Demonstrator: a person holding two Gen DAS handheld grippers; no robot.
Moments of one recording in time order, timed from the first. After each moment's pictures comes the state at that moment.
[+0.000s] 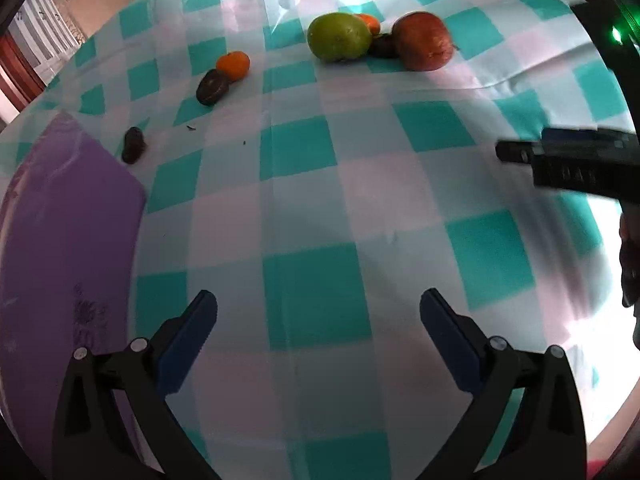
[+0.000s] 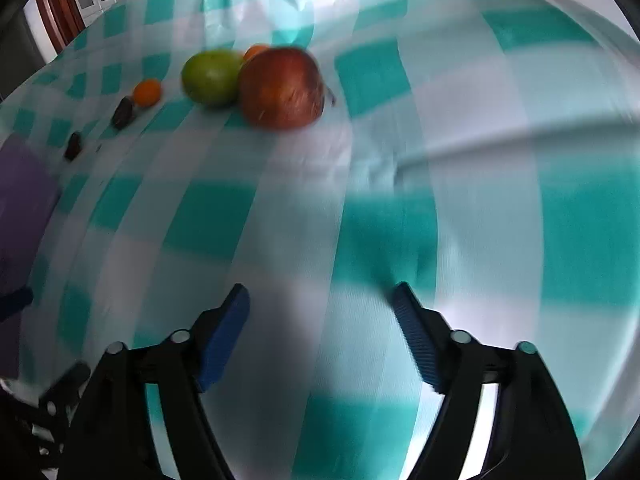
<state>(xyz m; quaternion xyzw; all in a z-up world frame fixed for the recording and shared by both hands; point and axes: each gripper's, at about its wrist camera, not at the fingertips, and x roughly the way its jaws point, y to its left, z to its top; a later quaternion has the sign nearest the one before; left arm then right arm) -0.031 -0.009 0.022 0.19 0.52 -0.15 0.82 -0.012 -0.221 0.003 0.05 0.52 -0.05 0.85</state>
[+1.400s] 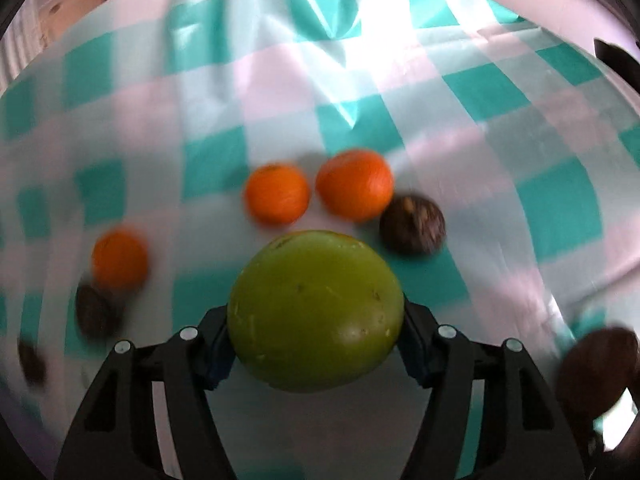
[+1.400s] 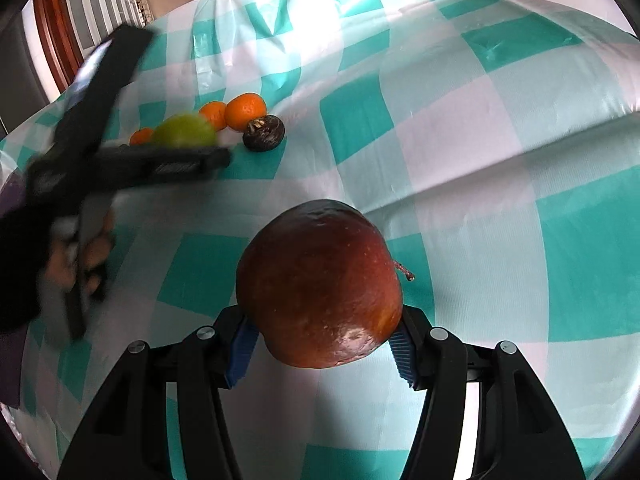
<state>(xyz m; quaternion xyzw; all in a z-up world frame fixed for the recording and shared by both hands) 0.145 -0.099 0.006 0.13 0.45 -0.24 0.85 -0.014 -0.230 0.002 0.09 0.45 -0.06 0.88</state>
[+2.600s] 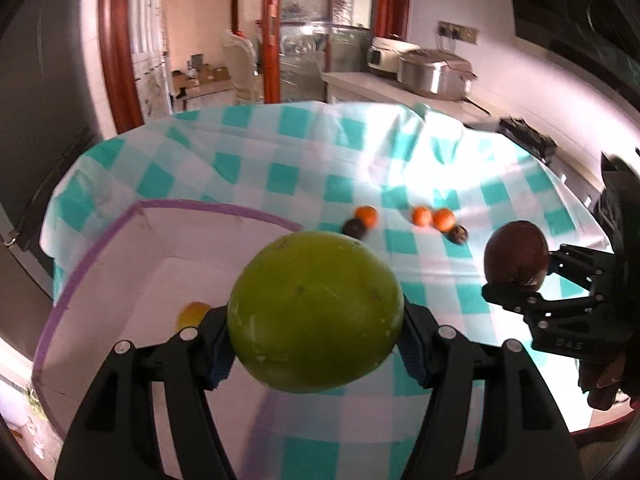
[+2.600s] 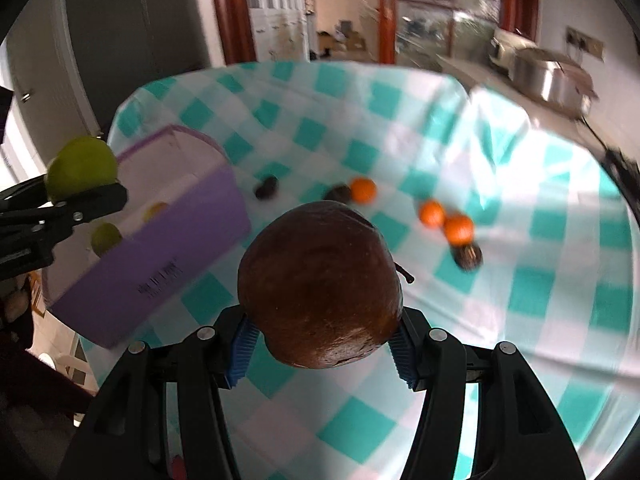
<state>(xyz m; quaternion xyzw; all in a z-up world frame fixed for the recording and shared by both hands) -0.022 0.135 0.196 0.03 0.38 -0.11 0.92 -0.025 -0.090 0.149 -0.04 0.41 0.18 0.89</state>
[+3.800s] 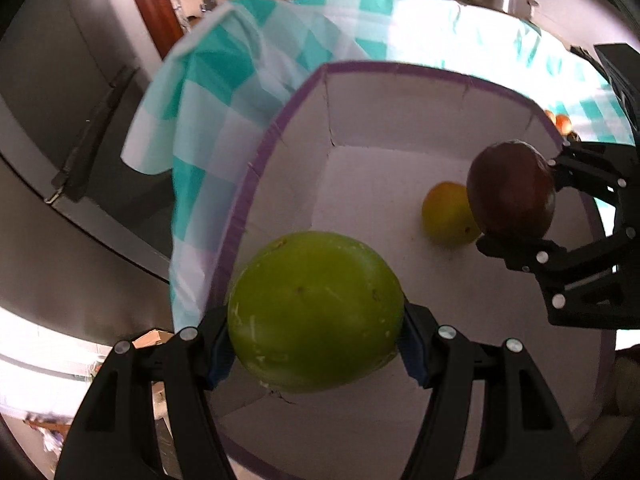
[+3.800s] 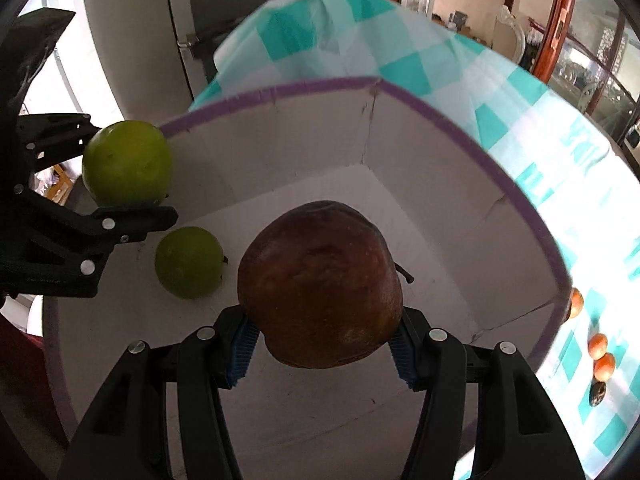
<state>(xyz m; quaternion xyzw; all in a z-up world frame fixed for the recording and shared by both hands) 0.009 0.359 0.123 0.11 0.51 -0.05 0.85 0.025 0.204 0.099 -0.18 0.45 0.31 0.82</state>
